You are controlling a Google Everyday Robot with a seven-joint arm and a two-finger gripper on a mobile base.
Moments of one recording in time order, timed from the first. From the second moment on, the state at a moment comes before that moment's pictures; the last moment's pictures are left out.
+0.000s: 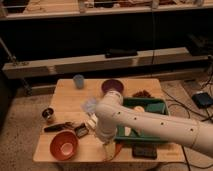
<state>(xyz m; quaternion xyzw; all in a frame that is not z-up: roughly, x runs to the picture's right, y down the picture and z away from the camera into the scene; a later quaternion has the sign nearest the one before) -0.013 0.261 0.679 -0.16 0.41 0.88 0.18</state>
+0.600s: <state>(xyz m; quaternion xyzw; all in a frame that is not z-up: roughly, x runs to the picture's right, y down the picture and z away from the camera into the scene) 0.020 0.291 0.680 -0.16 0.40 0.89 0.13</state>
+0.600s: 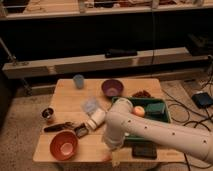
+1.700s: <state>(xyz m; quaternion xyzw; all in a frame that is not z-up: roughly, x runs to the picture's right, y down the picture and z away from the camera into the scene) 0.026 0.334 0.708 -0.18 0.37 0.90 0.15</state>
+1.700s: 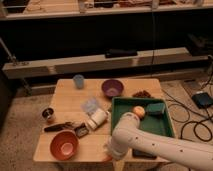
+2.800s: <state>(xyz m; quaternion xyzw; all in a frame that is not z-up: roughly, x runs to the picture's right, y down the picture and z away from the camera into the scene) 0.028 0.356 0.734 -0.17 0.36 0.90 0.15</state>
